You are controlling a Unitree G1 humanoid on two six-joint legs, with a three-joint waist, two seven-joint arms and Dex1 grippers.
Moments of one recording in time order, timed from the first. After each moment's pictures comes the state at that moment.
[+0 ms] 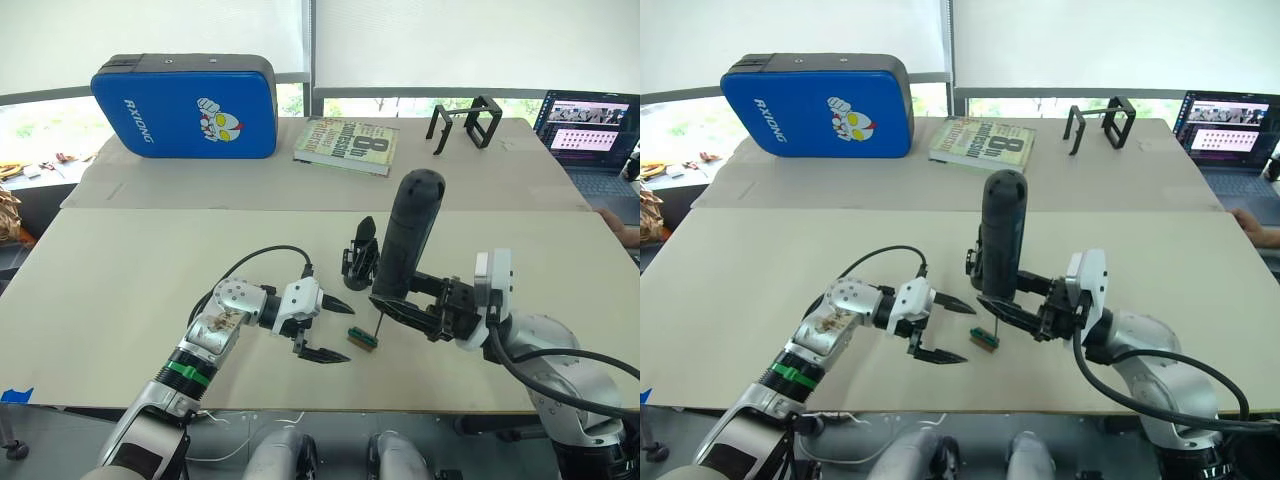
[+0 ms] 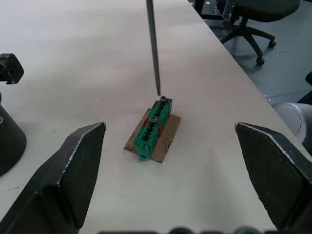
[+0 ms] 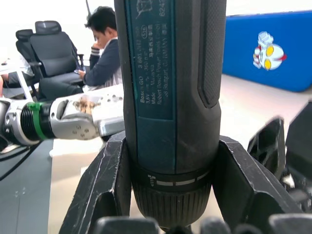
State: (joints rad) left arm -0.54 0.41 -0.34 0.21 -0.19 0.04 -1.36; right arm -0.07 -0.55 -0.09 -0.51 0.69 0.40 0.88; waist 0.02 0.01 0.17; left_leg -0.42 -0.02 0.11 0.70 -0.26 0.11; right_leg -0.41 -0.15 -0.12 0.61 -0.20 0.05
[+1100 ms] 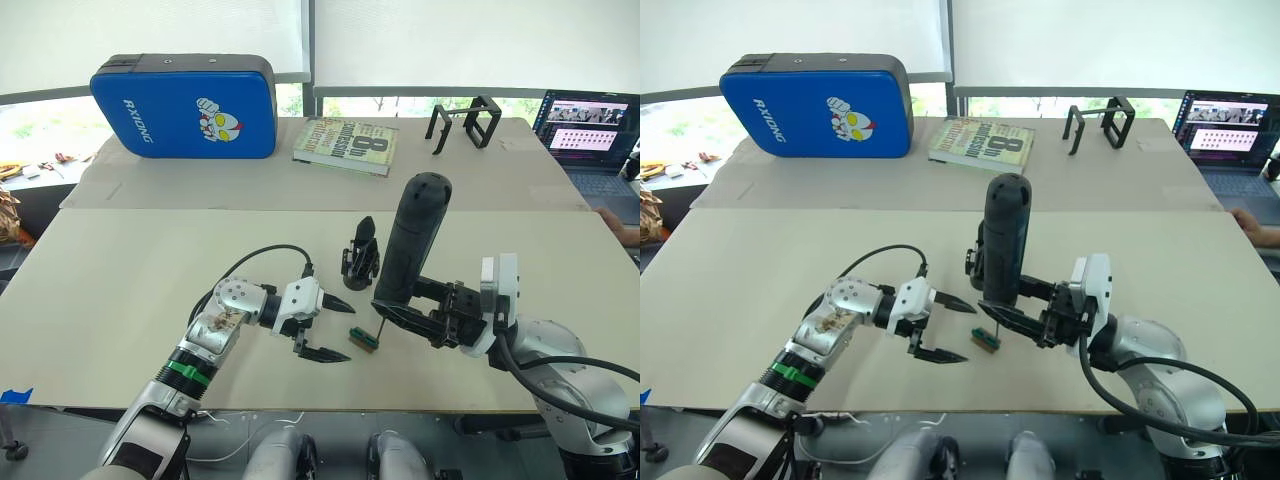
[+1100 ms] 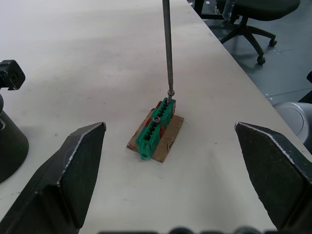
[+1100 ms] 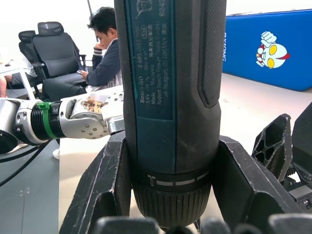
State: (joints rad) left arm -0.54 0.41 -0.34 0.21 -0.19 0.03 -1.36; right arm -0.07 -0.57 -0.10 -0.54 0.72 0.40 0.87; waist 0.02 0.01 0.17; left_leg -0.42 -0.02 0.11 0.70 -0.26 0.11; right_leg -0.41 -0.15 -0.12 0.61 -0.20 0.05
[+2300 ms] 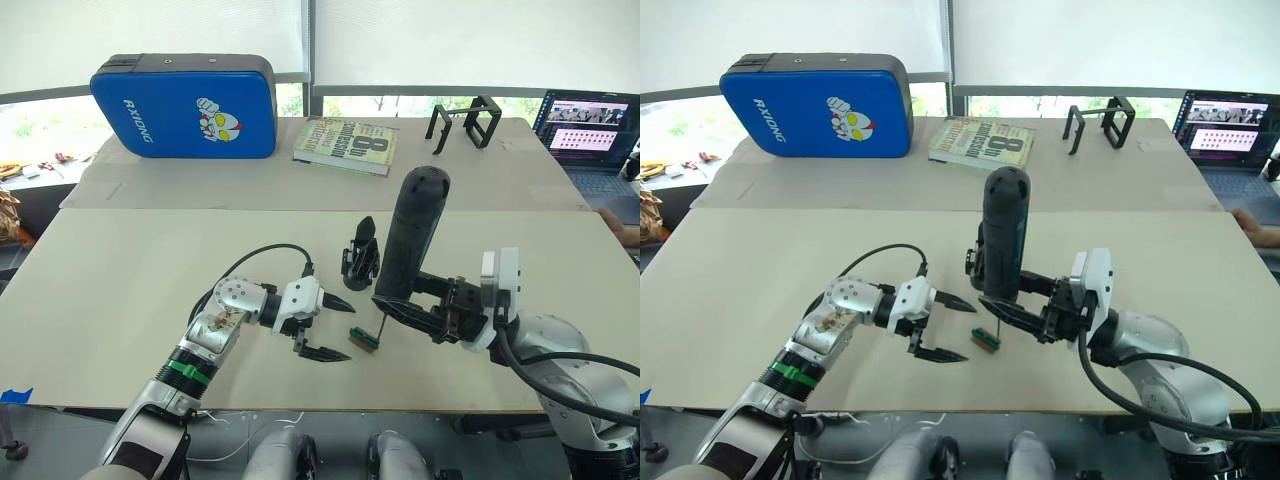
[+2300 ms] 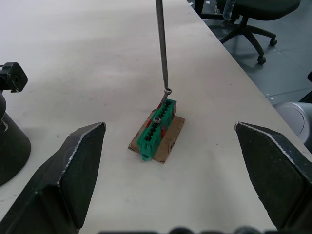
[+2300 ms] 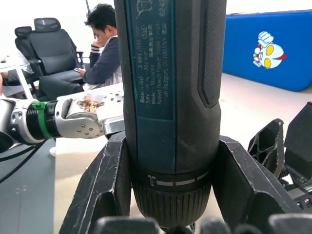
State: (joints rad) left arm -0.55 0.41 -0.34 0.21 -0.19 0.03 -1.36; right arm -0.11 -0.61 -0.10 -0.54 0.77 0.44 0.84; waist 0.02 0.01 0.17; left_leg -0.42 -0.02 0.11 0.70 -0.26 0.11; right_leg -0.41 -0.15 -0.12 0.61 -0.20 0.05
